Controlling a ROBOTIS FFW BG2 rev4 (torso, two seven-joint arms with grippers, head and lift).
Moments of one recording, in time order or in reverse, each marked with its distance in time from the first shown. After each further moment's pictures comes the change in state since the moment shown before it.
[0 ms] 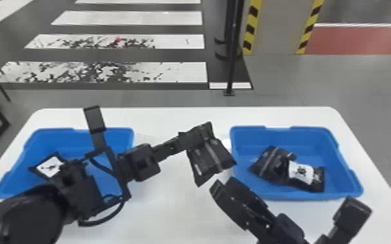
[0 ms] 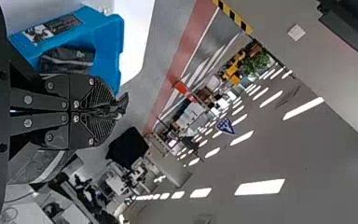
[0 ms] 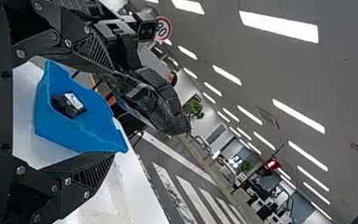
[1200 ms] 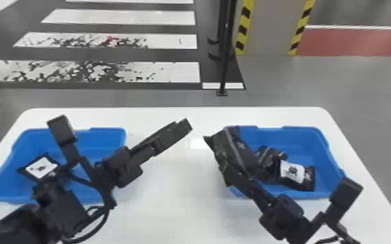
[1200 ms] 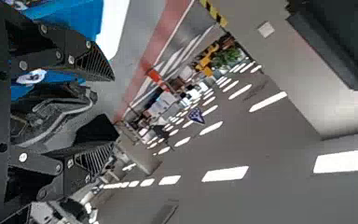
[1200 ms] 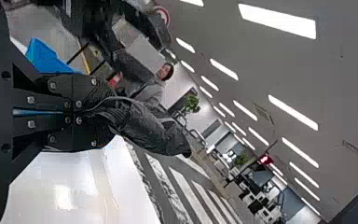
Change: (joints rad) left arm 0.114 -0.024 0.036 -0.056 0.090 -0.150 0.004; right arm -0.118 -0.016 -0.059 0.093 0.002 0.006 -0.014
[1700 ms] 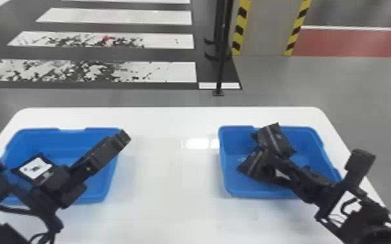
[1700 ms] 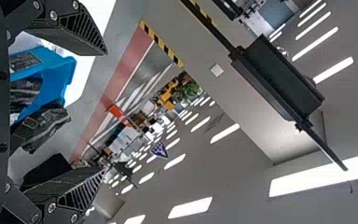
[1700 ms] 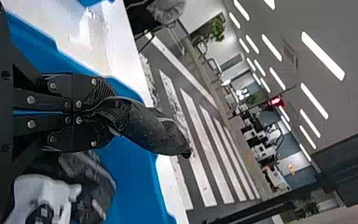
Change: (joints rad) left arm 0.178 -0.027 0.206 -0.071 -0.001 -0.094 -0.026; right arm -0.268 -0.052 -0.195 0.305 0.227 0.054 -0.037
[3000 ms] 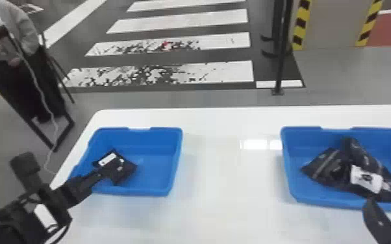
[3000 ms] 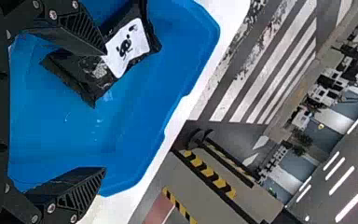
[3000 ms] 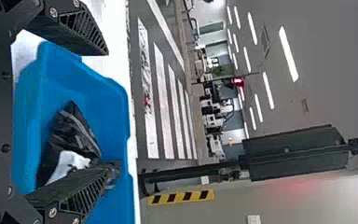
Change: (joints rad) left arm -0.154 0.002 0.376 0.186 -0.350 0.326 0.172; right arm 0.566 0.136 0.004 -0.432 0.210 -0.439 -0.109
